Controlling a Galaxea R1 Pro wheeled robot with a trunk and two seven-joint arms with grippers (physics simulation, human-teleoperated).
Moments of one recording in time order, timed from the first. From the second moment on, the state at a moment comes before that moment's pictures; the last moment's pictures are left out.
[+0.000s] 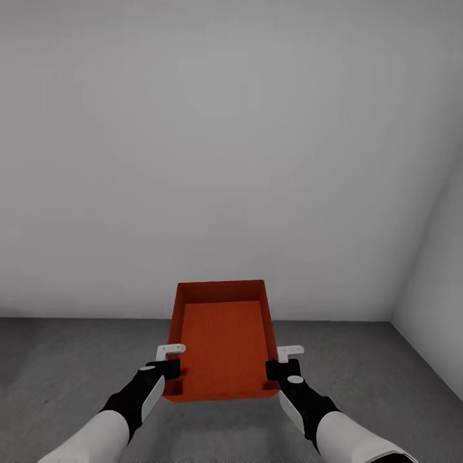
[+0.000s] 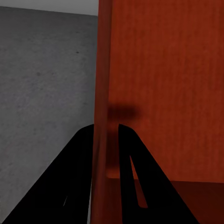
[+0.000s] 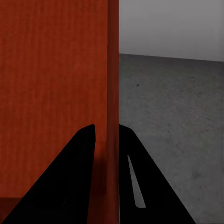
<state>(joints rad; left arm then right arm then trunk) -0.64 -0.06 -0.01 -0.42 0.08 0.22 0.12 -0.68 0.13 0.21 -0.27 -0.09 -0.04 -0.20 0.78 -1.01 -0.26</state>
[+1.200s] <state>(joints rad) -0.64 -0.06 -0.01 -0.41 0.08 0.22 0.12 -0.67 0.13 0.22 -0.26 -0.10 -0.04 -0.19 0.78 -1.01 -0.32</state>
